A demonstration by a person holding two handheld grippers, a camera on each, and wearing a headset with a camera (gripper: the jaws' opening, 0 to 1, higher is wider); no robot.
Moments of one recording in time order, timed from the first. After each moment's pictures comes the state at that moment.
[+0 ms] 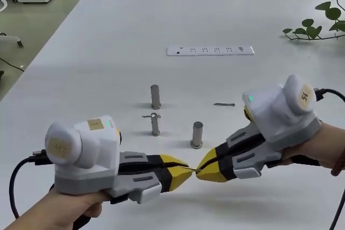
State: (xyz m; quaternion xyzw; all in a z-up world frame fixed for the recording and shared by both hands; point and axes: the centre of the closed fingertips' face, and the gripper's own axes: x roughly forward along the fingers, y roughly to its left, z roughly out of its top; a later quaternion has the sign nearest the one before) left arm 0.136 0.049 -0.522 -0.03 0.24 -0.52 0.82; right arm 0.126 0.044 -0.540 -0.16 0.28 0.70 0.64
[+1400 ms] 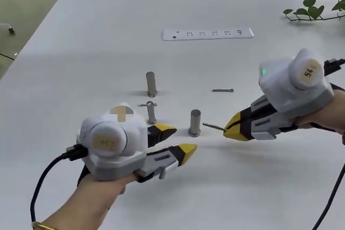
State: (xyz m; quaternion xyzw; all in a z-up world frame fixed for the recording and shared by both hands) left arm 0.196 0.047 -0.555 0.04 0.23 -0.40 0.89; right arm 0.202 -0.018 -0.565 -0.26 0.32 0.58 0.71
